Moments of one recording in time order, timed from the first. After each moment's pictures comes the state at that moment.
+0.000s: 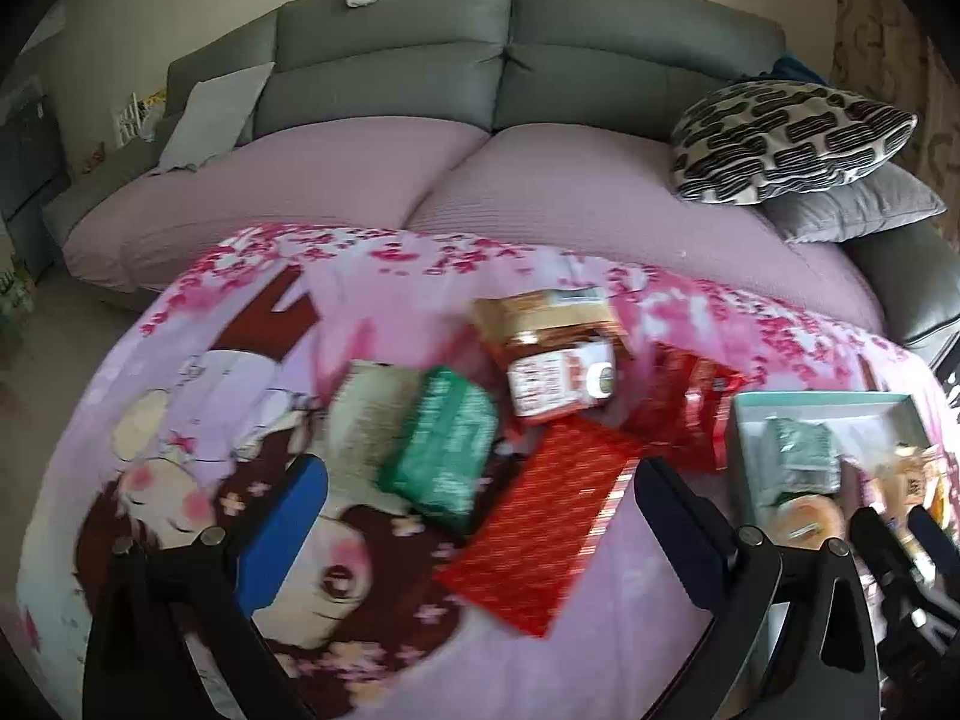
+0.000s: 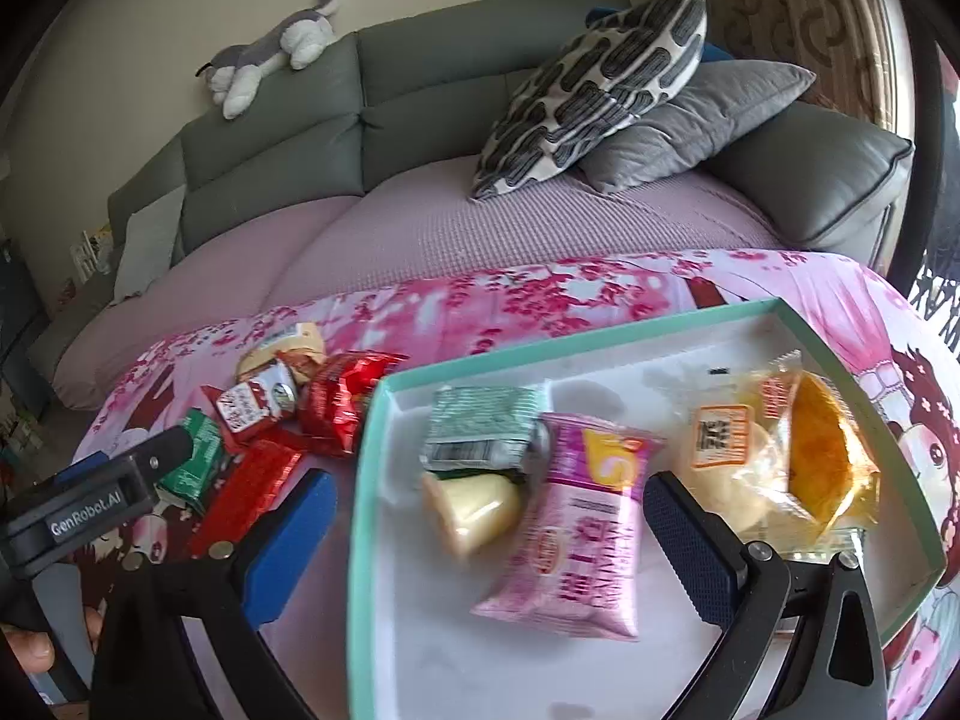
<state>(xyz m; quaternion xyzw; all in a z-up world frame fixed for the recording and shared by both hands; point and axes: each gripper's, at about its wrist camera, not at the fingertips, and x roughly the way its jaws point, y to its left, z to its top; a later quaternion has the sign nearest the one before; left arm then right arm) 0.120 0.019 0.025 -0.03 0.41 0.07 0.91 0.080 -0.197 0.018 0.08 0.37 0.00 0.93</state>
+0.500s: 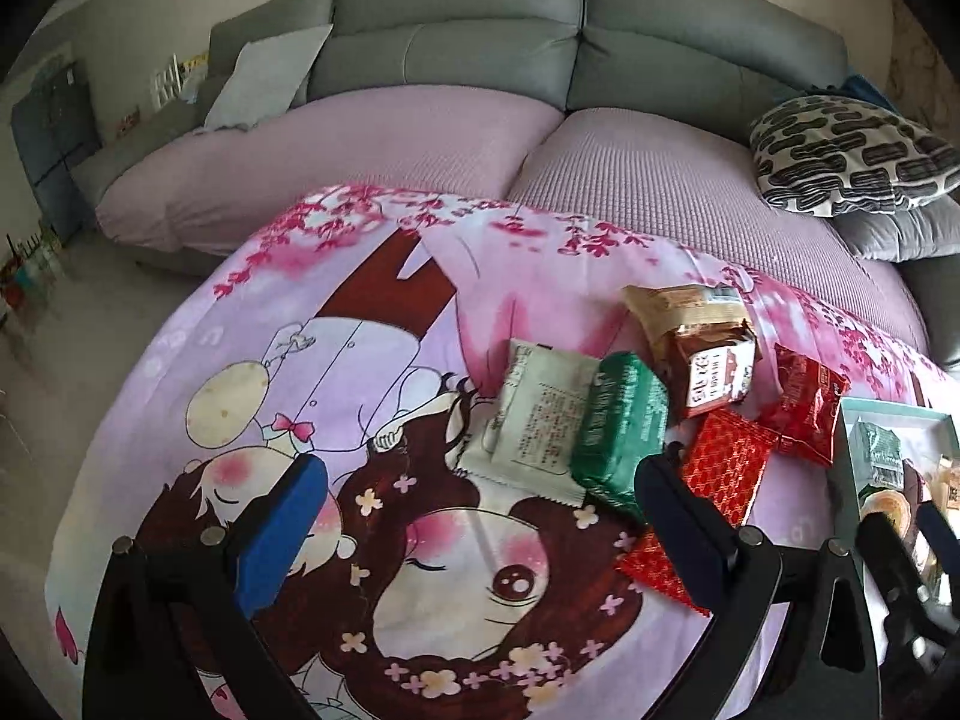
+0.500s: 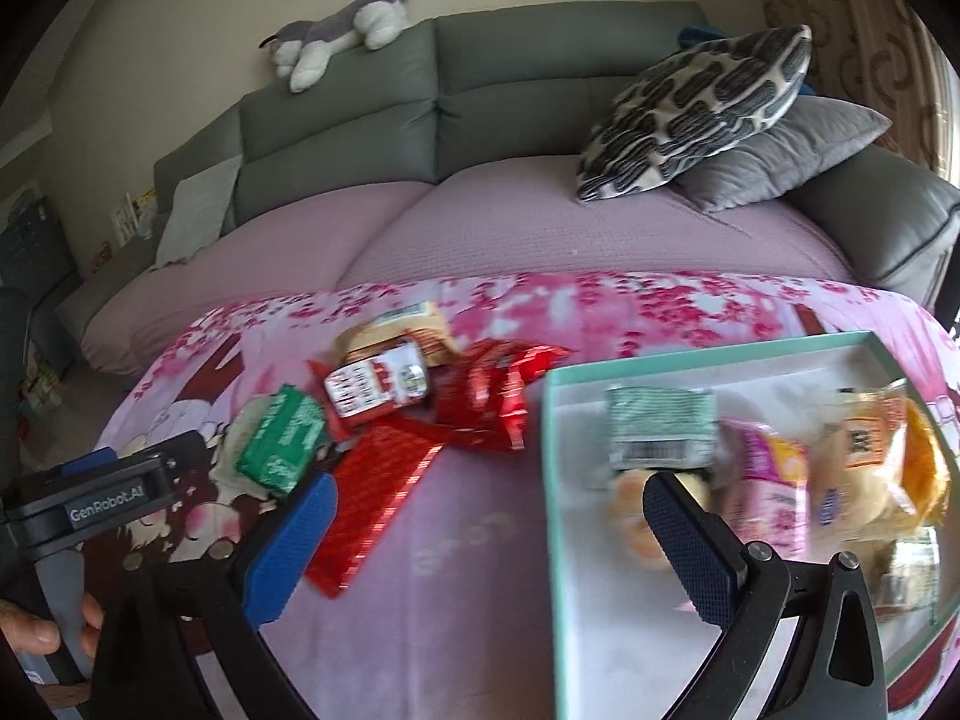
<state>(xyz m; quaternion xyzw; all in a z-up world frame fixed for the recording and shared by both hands) 0.117 0.103 0.017 -0.05 0.44 0.10 0.89 0.084 -0.107 0.017 0.05 0.37 0.05 0.93</state>
